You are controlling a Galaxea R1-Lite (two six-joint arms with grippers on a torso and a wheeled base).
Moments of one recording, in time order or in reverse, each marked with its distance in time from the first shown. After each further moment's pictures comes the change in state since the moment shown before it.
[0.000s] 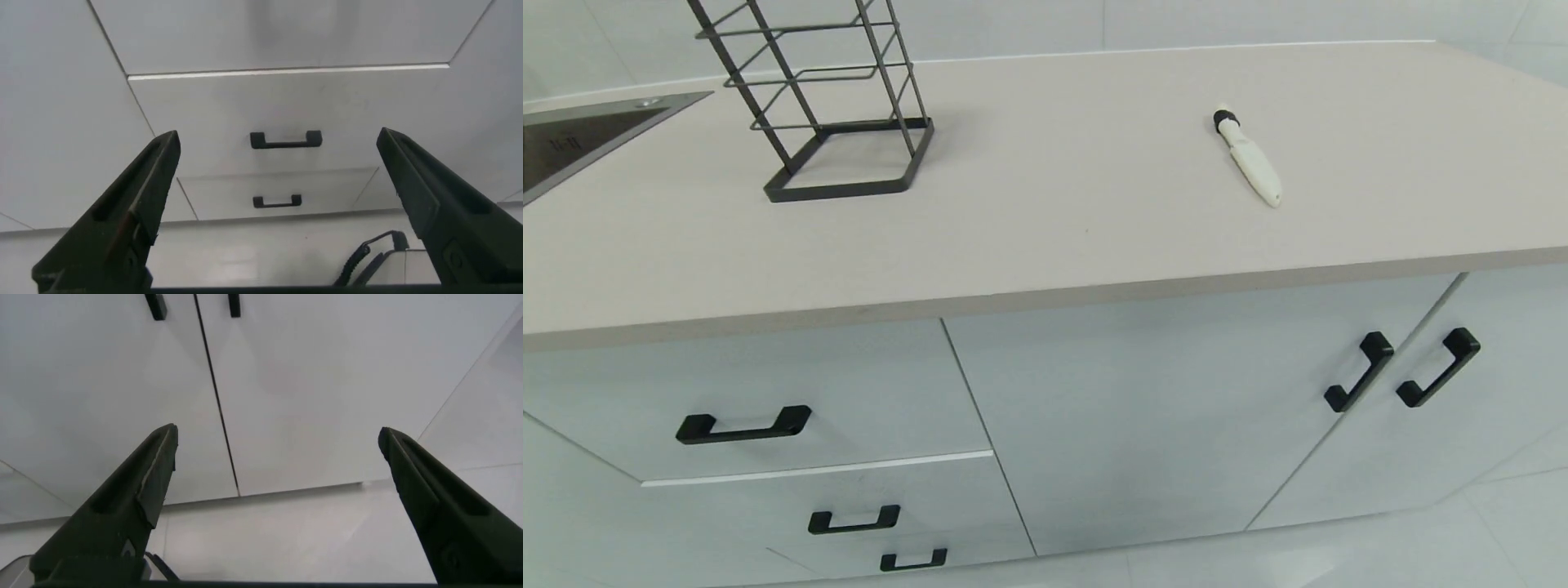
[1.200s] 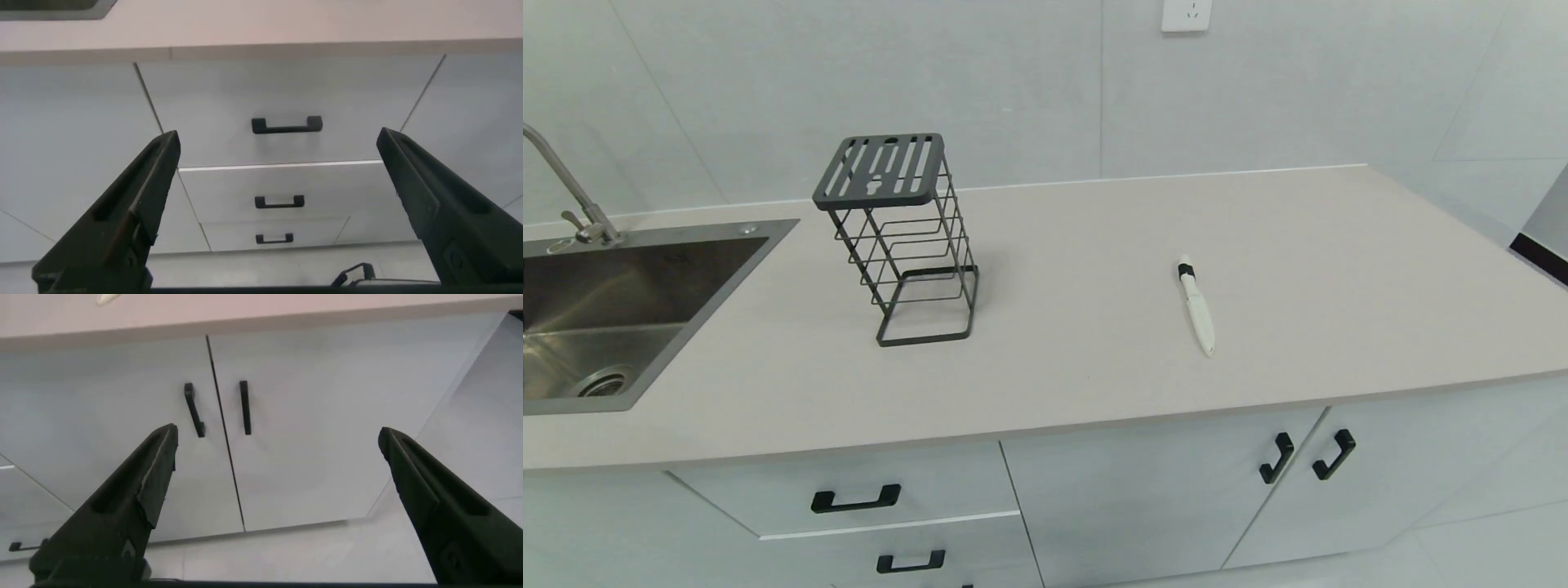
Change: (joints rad) left arm 0.000 0.000 0.000 0.000 0.009 0.002; right arm 0.000 0.000 0.000 0.000 0.000 -0.001
